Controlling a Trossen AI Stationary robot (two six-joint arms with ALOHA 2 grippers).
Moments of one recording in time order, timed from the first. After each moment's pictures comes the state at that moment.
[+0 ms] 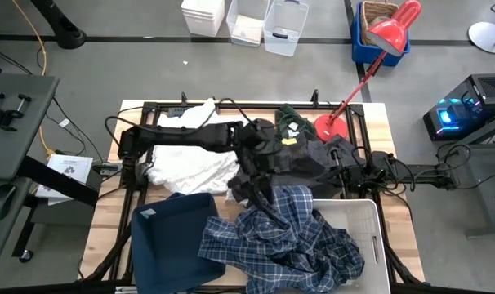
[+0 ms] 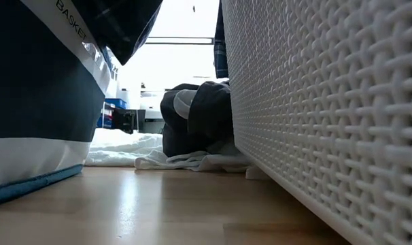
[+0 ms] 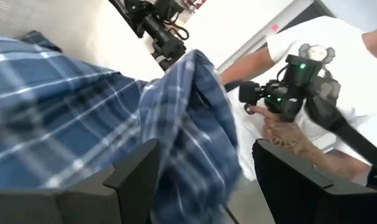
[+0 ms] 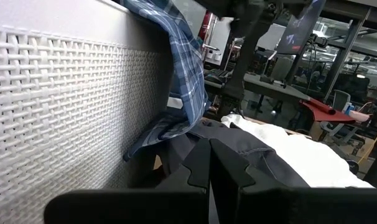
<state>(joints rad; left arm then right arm) 0.05 1.92 1.82 -0.46 1.16 -0.21 0.00 0.02 0.01 0.05 -0.23 -0.26</state>
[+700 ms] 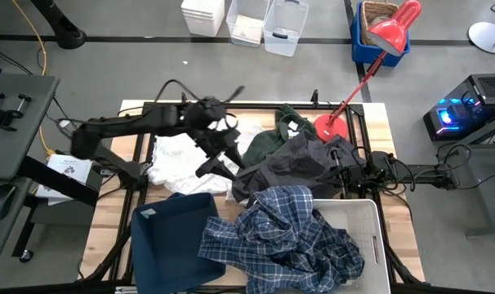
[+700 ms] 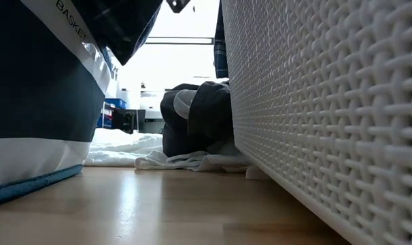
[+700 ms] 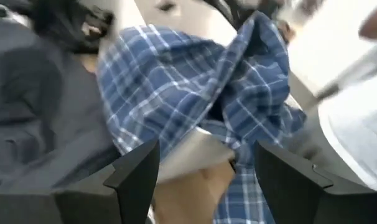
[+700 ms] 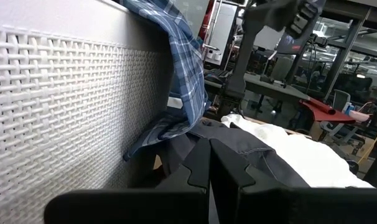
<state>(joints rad) 0.17 1.44 1.41 -0.55 0.72 0.01 0.00 0.02 0.01 0.05 -0.23 -0.26</state>
